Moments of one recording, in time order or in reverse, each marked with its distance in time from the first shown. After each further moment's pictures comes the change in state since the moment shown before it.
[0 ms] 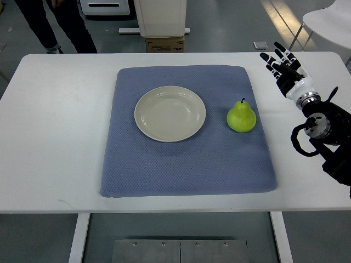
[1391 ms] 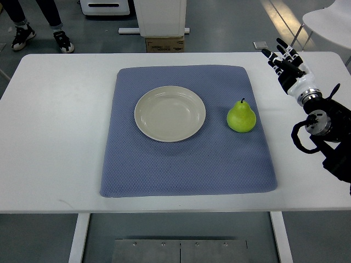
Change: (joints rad) left arm 0.001 0.000 -0.002 0.003 -0.001 0.009 0.000; right arm 0.030 0.001 0.000 -0.014 0.000 -0.002 0.019
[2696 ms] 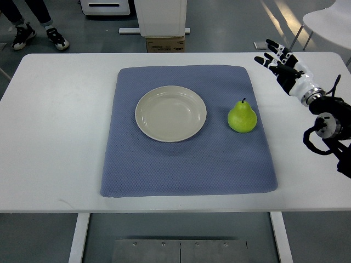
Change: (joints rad) left arm 0.000 0.000 0.000 0.000 0.000 0.000 0.000; right arm 0.017 -0.109 -0.177 0.010 -0.104 0.128 0.004
